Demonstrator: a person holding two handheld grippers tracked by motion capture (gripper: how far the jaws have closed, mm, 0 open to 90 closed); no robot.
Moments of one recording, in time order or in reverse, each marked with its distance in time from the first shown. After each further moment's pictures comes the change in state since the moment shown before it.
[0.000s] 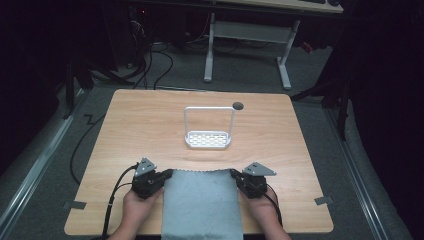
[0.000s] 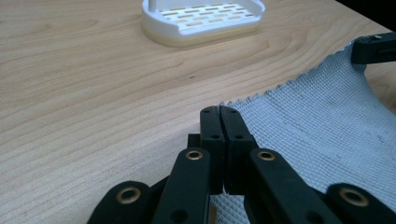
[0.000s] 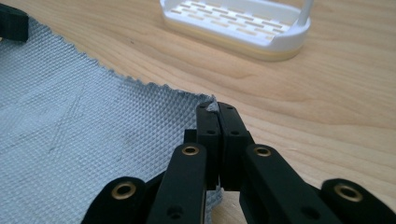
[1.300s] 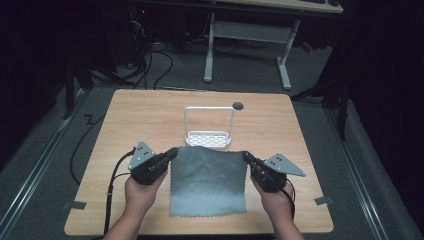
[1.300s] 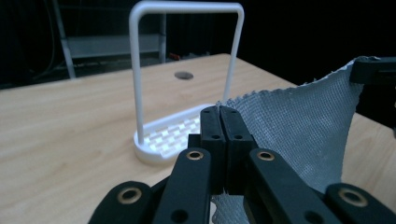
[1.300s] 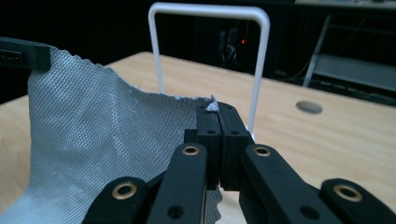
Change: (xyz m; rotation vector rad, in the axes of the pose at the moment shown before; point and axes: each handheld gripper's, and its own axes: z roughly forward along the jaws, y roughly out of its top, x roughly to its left) left arm -0.028 0.074 -0.033 -0.281 -0.002 0.112; right arm -0.006 0.053 -0.067 -0.298 -0.046 -0.016
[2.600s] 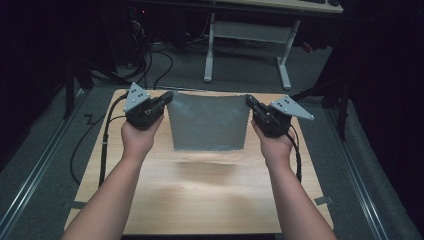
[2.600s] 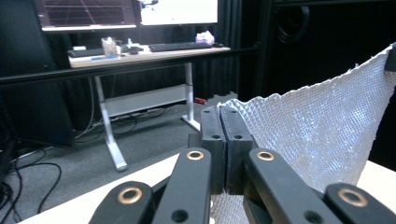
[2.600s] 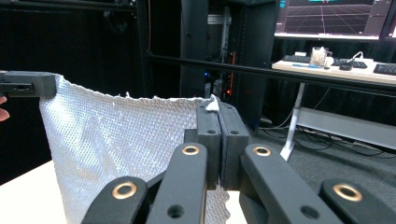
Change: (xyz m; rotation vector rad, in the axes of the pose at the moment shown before) left arm 0.062 0.110 0.044 -0.132 0.086 0.111; right arm -0.042 0.120 0.052 -0.169 -0.040 -0.006
